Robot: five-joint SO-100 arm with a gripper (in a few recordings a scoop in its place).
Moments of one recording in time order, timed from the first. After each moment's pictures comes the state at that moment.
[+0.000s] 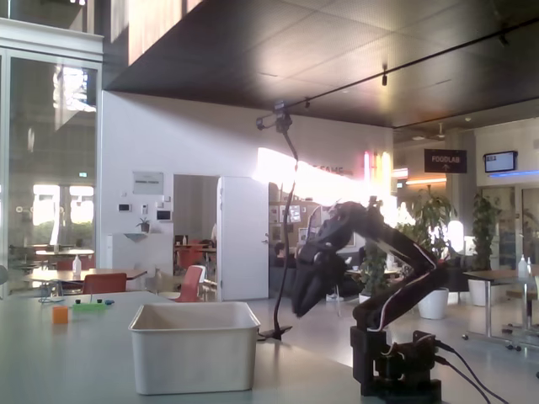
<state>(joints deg) 10.5 151.0 125.0 84.0 -13.6</state>
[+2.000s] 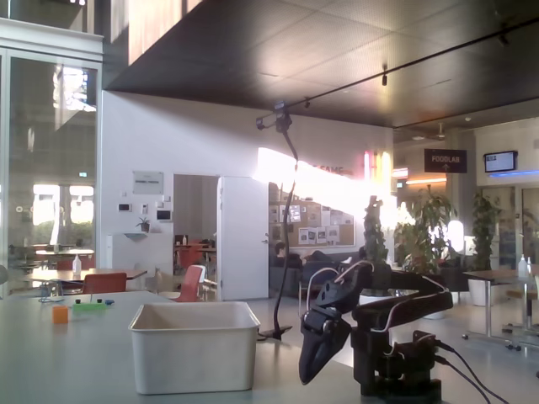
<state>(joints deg) 2.2 171.3 167.0 60.6 -13.4</state>
